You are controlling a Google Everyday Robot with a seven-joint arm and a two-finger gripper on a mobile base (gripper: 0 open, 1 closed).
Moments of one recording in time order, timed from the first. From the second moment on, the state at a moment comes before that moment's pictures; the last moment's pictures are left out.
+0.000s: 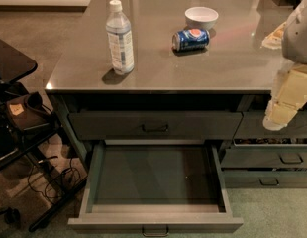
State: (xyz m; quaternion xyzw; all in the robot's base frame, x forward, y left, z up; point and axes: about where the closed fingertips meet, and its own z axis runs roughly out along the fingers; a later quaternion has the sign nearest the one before) arm 0.438 -0.217 0.977 -0.60 0.78 -0.03 0.16
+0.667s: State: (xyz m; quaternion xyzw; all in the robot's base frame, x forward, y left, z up) arm 0.448 -0.210 0.966 -0.61 0.77 -0.02 0.16
